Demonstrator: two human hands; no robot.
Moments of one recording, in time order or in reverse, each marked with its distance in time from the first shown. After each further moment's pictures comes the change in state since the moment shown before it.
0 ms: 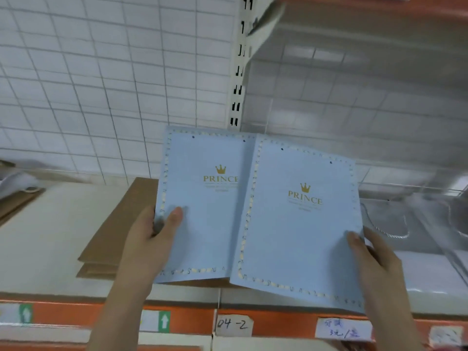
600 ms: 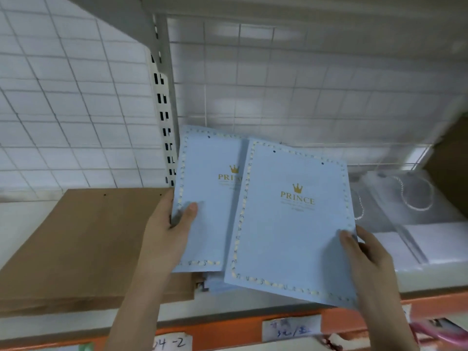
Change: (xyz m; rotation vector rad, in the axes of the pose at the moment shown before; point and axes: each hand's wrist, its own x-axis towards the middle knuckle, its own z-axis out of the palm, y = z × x) left_hand -0.004 0.013 0.129 0.036 -0.174 0.108; right_hand 0.048 0.025 -0.072 -0.072 0.047 0.036
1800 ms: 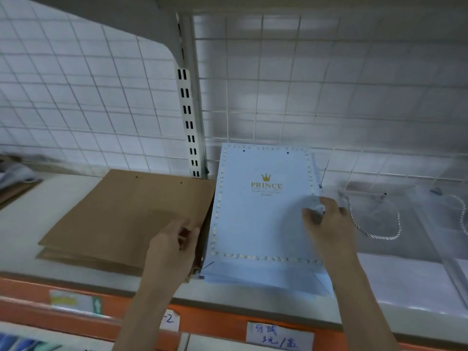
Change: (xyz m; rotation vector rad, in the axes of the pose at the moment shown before) left_hand -0.034 -0.037 0.012 0.642 0.240 0.011; right_hand 0.083 0.010 0.067 -0.454 -0.206 -0.286
